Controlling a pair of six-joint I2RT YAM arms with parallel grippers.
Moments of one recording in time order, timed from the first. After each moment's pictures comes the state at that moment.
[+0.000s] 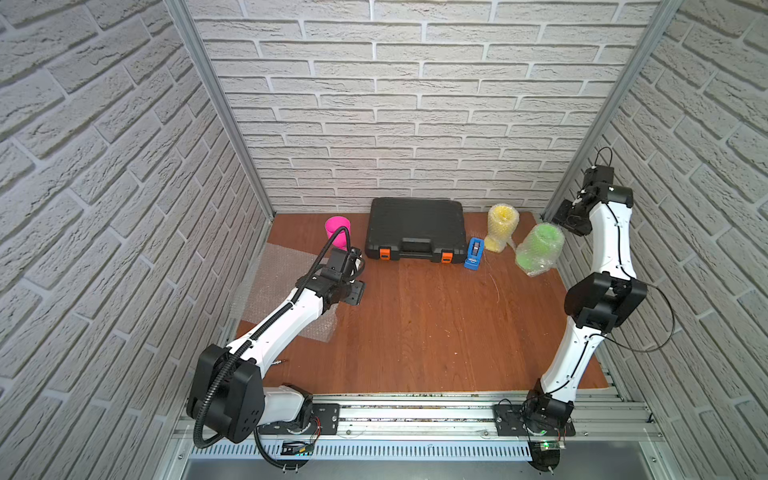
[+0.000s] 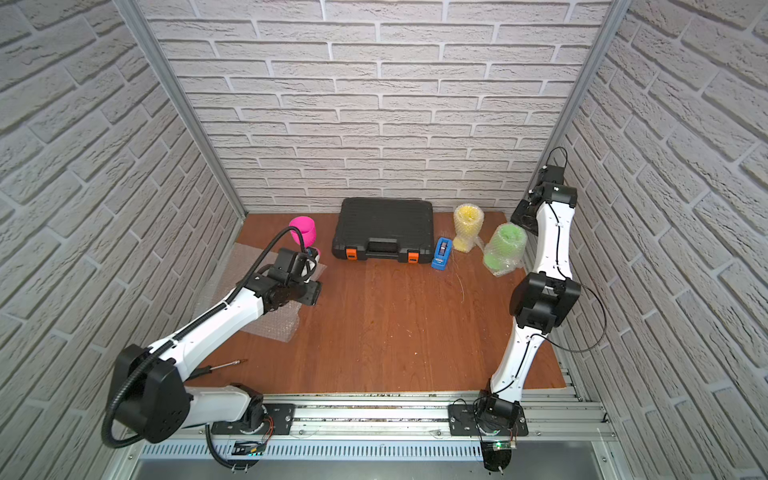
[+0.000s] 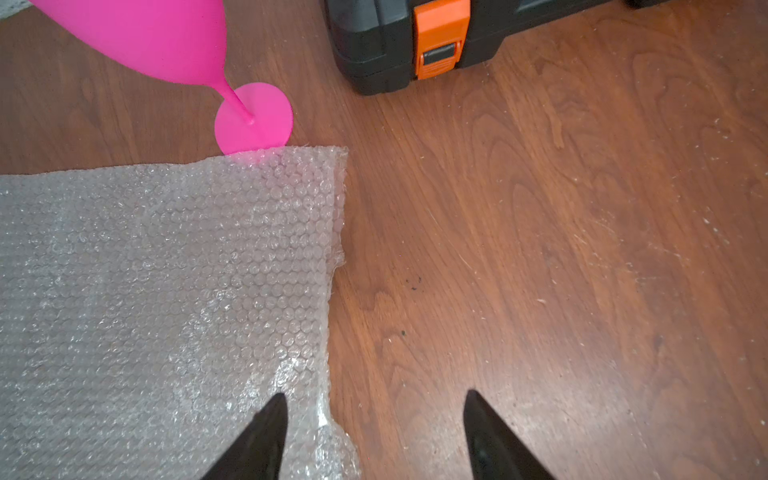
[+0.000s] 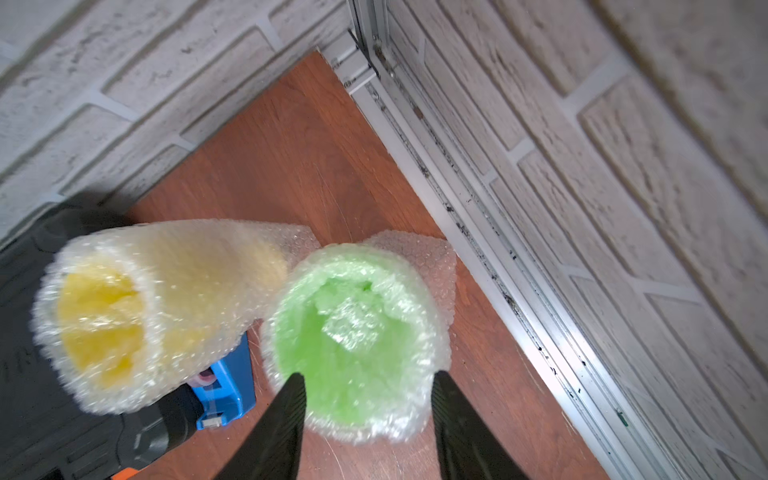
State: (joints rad) left arm -0.43 1.32 0.96 -0.62 -0.14 -0.01; right arm -0.38 2.10 2.38 -1.29 0.03 0.33
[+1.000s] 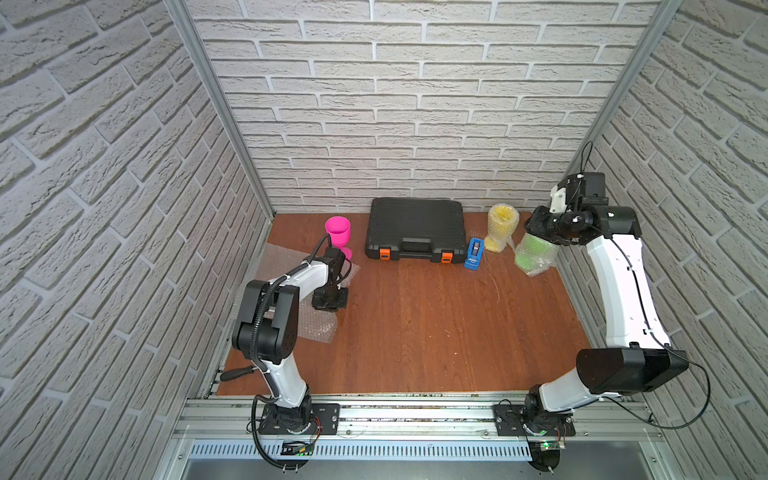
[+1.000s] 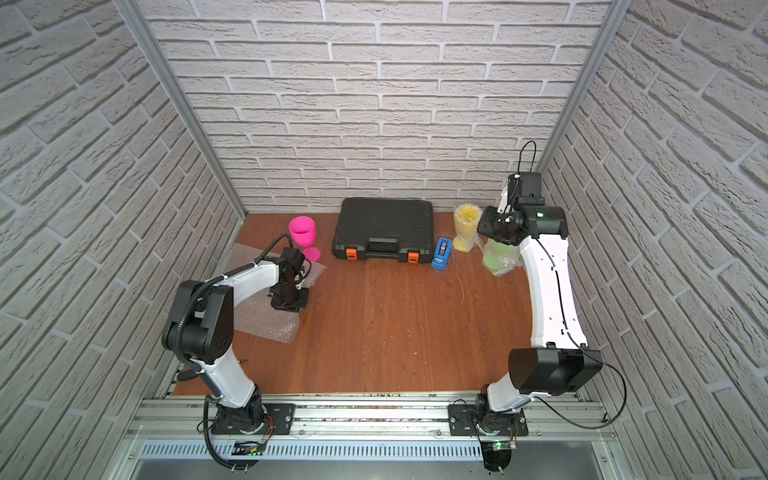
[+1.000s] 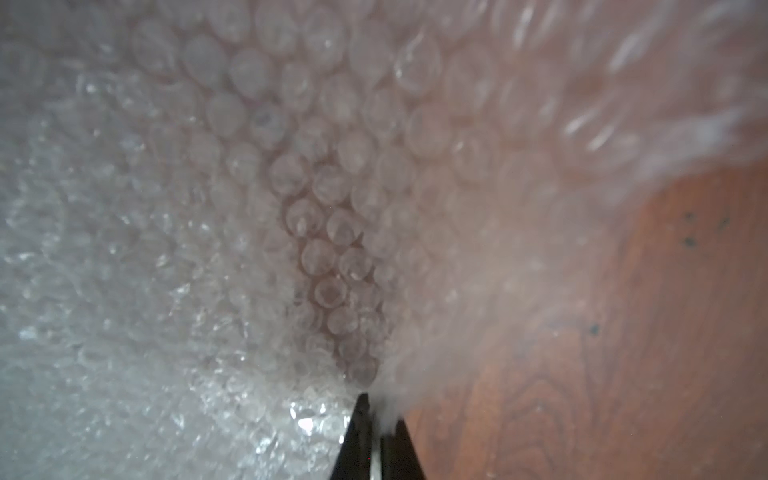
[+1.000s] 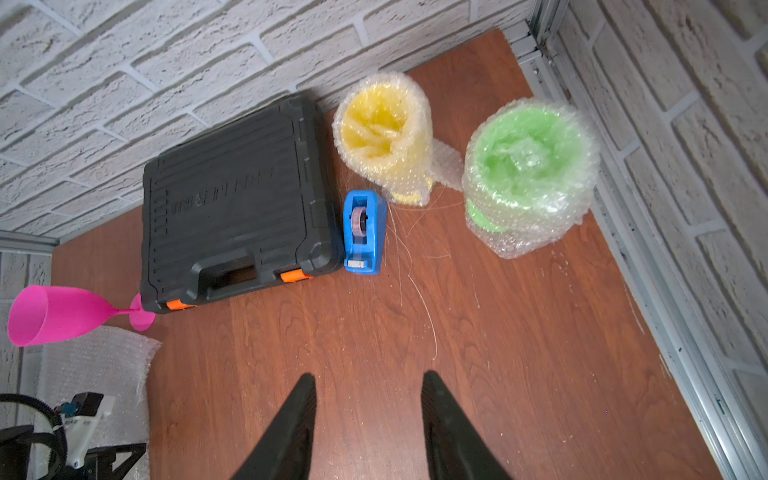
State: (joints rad) left arm -0.21 1.76 1.11 -0.86 -0.01 -0.15; right arm -0.11 1.53 1.85 -1.20 -0.08 0.37
